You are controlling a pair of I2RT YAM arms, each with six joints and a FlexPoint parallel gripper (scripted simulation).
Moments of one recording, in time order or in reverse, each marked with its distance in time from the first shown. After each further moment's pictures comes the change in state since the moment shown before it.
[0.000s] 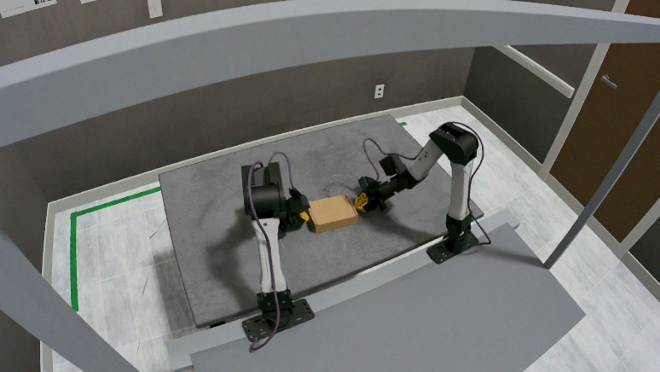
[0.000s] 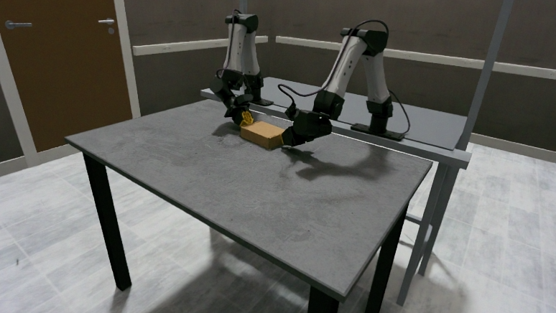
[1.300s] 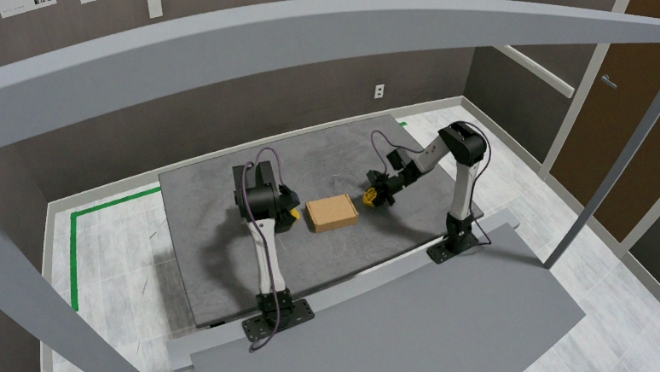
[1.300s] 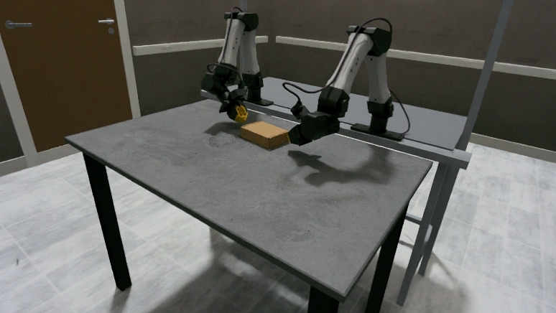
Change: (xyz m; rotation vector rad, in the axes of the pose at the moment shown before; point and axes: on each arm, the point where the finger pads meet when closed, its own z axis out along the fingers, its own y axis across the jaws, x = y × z) left arm 0.001 0.002 -0.034 0.020 0.000 -0.054; right arm 0.002 -0.002 -0.034 -0.025 0.000 0.054
